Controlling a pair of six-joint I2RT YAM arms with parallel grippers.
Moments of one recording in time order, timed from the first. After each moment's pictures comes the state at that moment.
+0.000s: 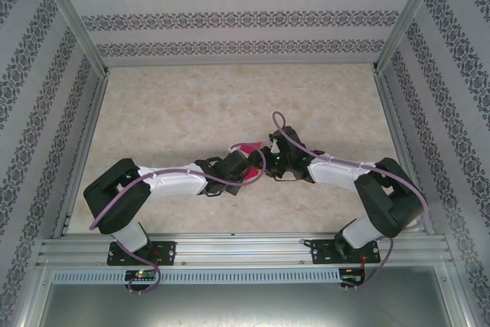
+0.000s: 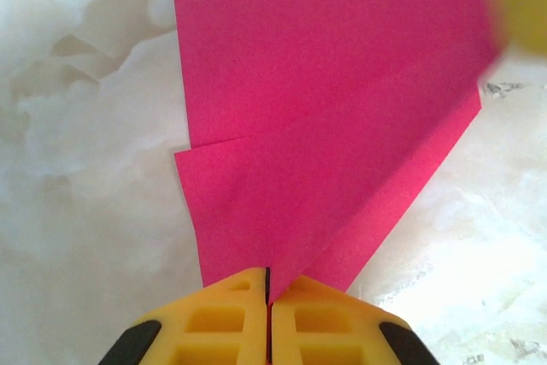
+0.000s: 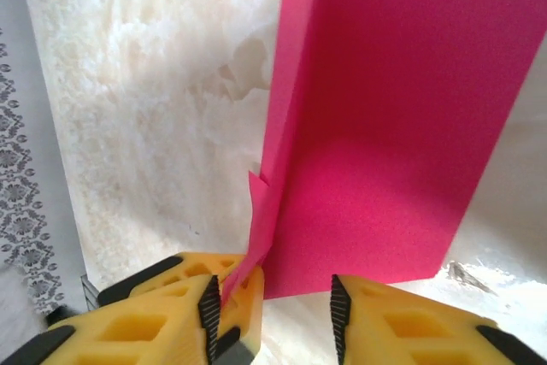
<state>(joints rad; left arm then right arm) -0.88 1.64 0.85 -0.31 -0.21 -0.38 0.59 1.50 0.68 0.02 -0.42 1.02</state>
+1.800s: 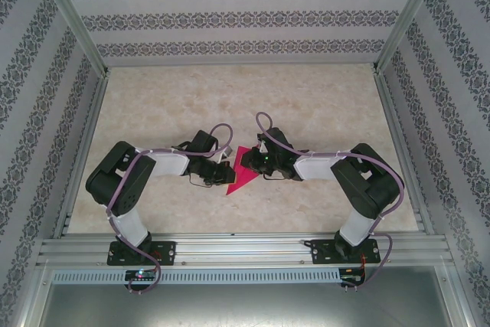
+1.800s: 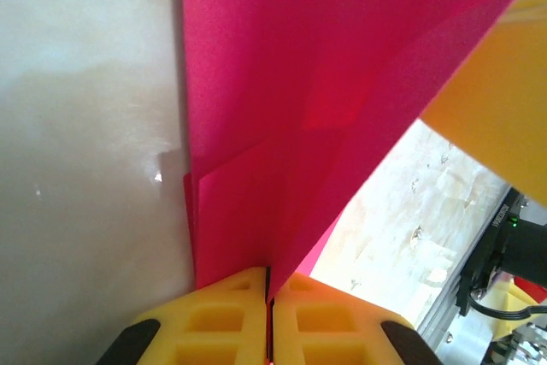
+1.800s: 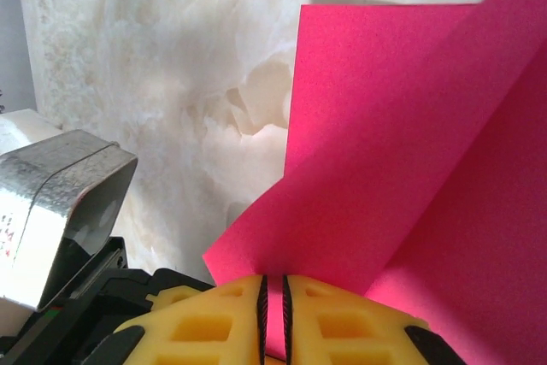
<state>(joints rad) -0.51 1.76 0.78 -0.12 0.69 -0.56 0.65 1.71 0.74 0.21 -0.39 1.00</state>
